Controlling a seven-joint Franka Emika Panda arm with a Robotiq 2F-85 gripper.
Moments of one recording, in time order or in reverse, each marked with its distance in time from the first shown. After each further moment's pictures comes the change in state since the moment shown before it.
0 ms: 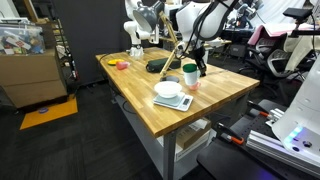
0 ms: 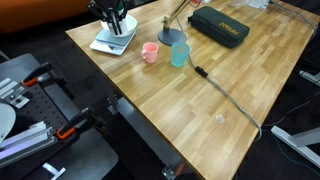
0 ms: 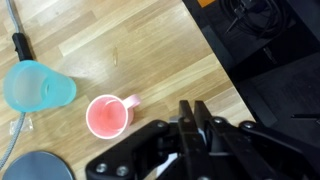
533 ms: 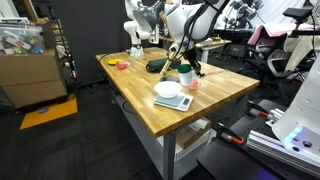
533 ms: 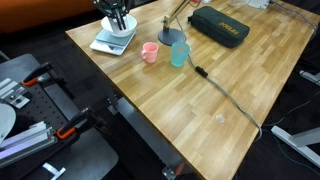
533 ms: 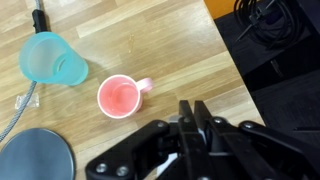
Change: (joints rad) arm 0.026 0.085 0.022 0.111 -0.046 -0.075 -0.052
